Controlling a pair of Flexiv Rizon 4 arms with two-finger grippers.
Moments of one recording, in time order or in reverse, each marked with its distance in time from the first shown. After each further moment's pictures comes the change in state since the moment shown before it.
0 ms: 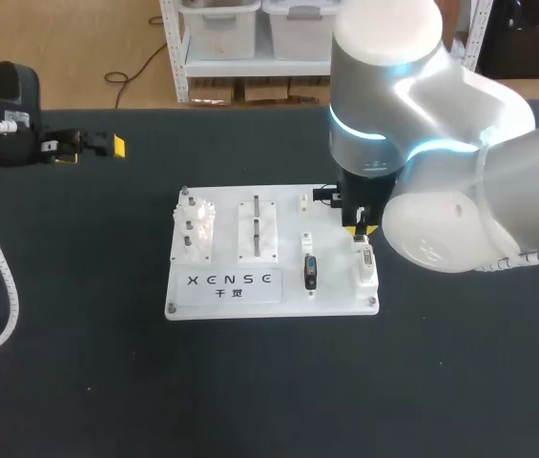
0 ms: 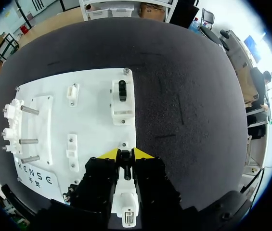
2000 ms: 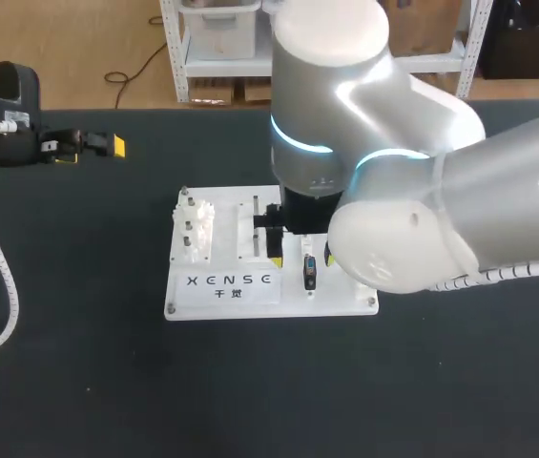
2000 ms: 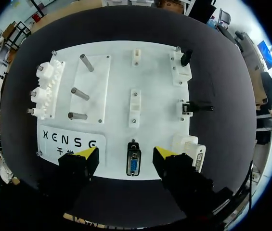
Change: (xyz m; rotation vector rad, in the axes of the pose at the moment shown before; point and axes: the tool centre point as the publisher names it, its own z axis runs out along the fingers) left arm 0.000 0.000 0.000 0.000 0.000 0.000; right arm 0.067 0.084 -0.031 -0.100 0.093 -0.078
